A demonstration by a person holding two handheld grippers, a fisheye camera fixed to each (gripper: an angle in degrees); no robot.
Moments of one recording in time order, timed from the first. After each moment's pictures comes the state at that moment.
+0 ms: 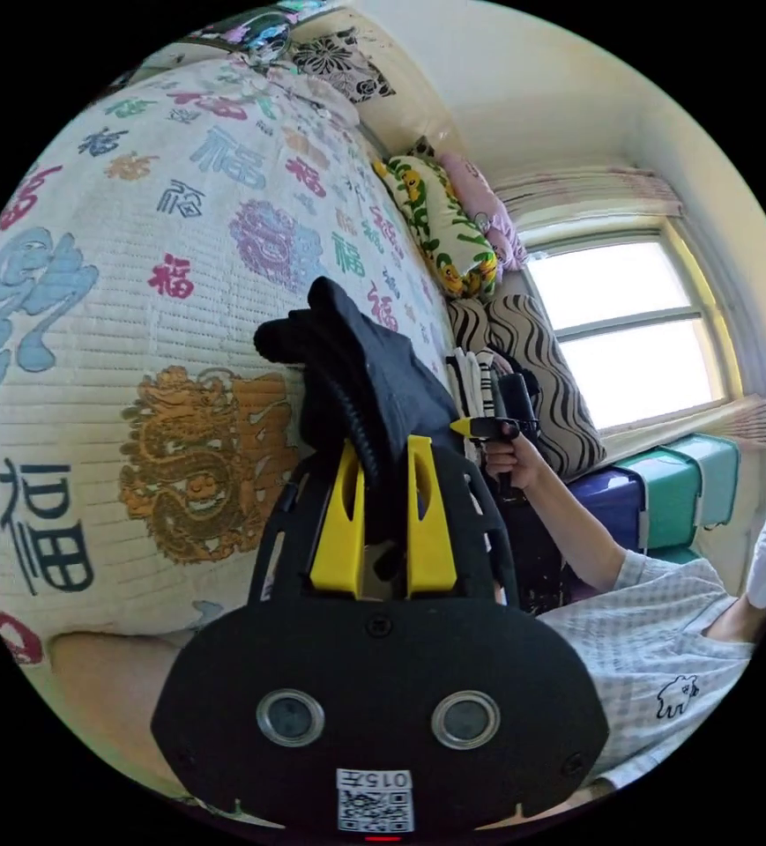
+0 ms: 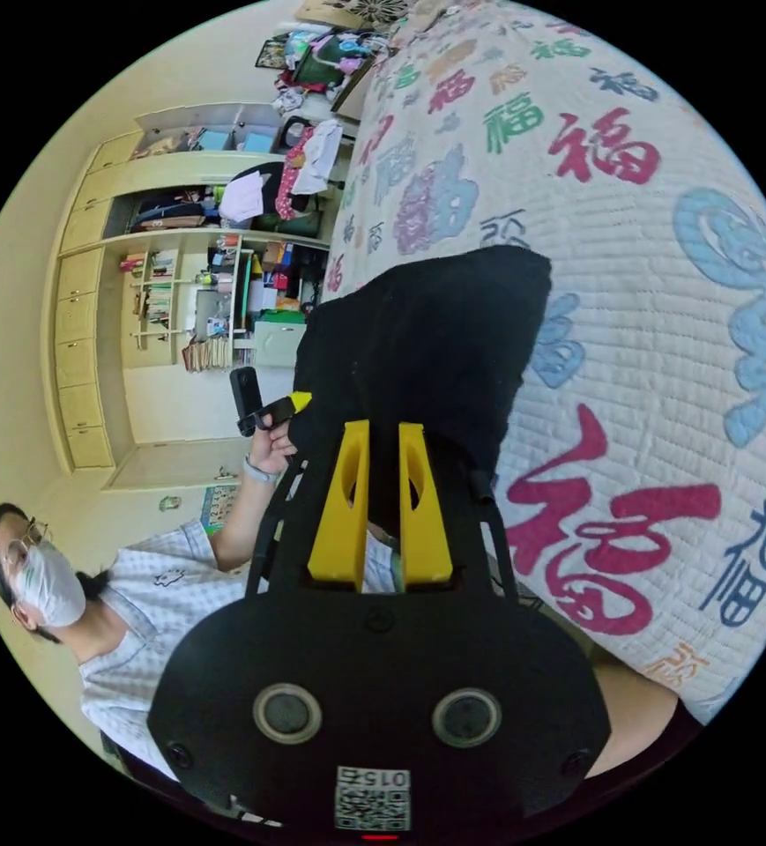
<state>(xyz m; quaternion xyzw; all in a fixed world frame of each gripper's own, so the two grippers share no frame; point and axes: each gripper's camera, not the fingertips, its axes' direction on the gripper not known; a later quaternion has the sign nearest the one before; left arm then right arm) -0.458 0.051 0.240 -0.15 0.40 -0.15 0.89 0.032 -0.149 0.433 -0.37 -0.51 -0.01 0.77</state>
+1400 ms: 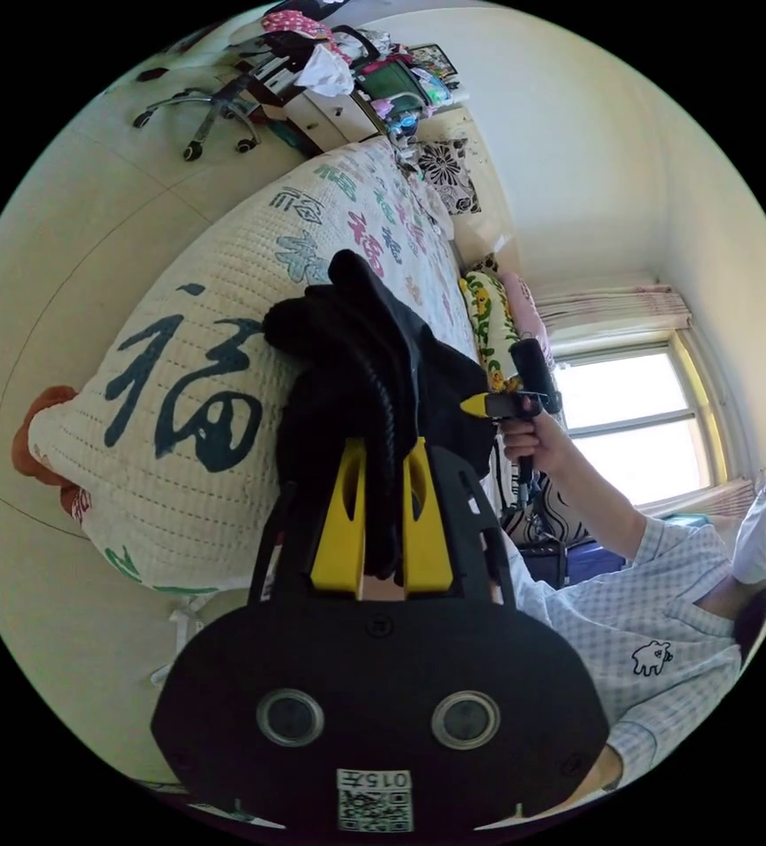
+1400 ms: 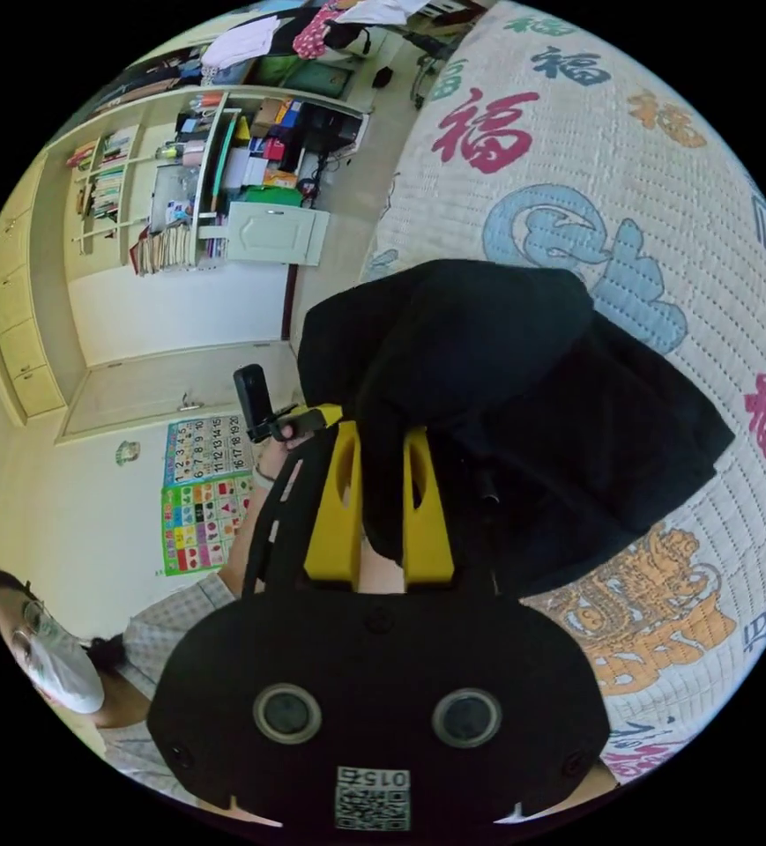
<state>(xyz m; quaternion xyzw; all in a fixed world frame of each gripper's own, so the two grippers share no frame) -0.908 0.250 0.129 -0.09 0.36 -0.30 0.88 -0.544 -0.137 0.447 -0.48 -0.49 -0.18 0.71</state>
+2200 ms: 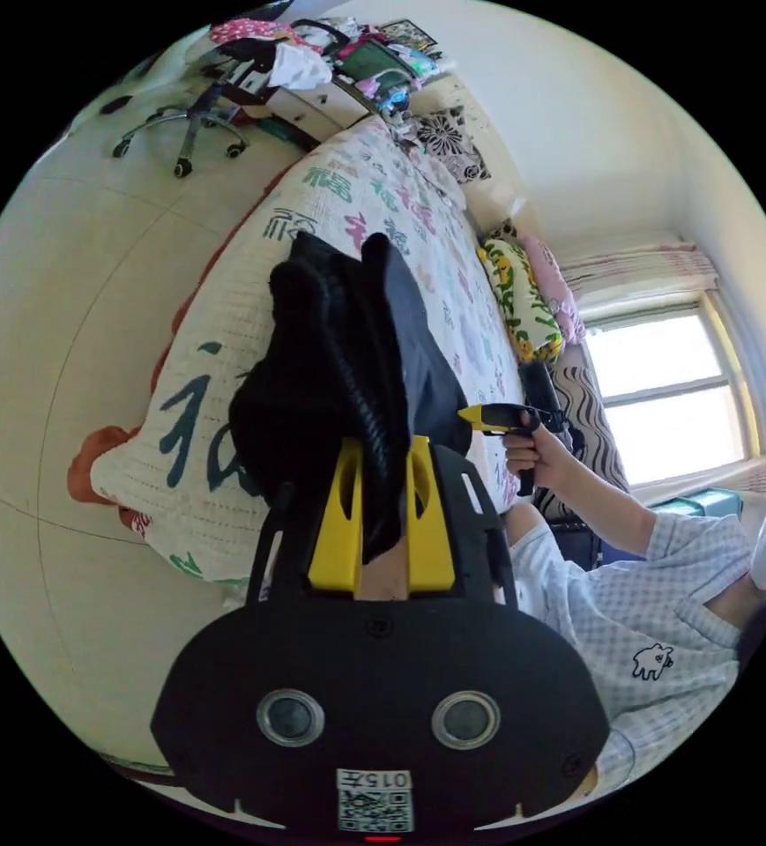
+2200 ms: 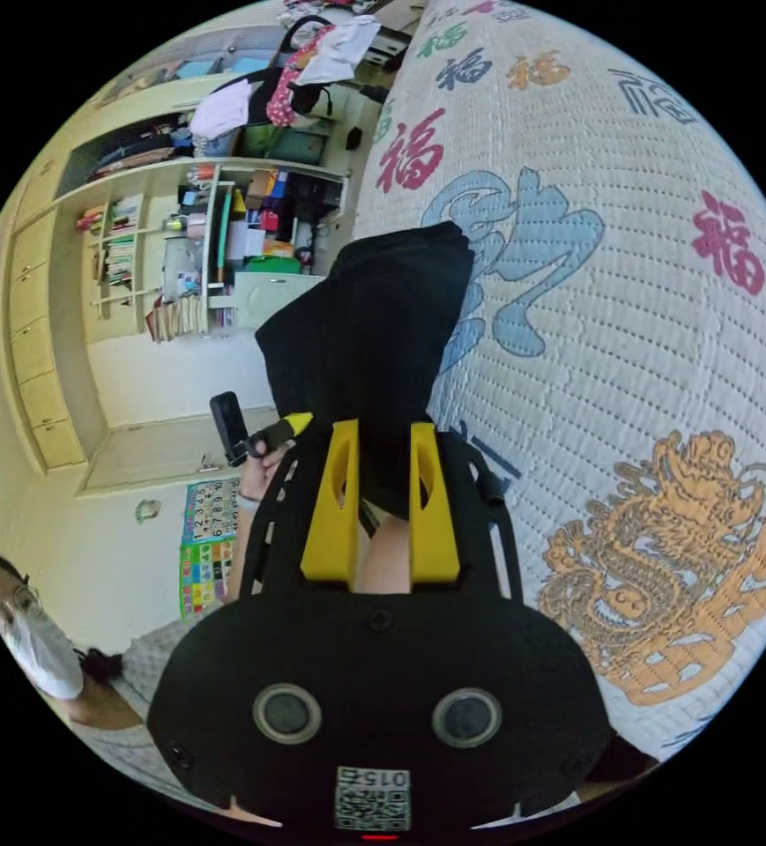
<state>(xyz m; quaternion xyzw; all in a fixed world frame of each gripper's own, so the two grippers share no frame) -0.946 0.208 0.093 -0.11 0.30 -0.25 0.91 -0.527 -0.124 0.464 -0.42 -0.51 -0.05 0.75</state>
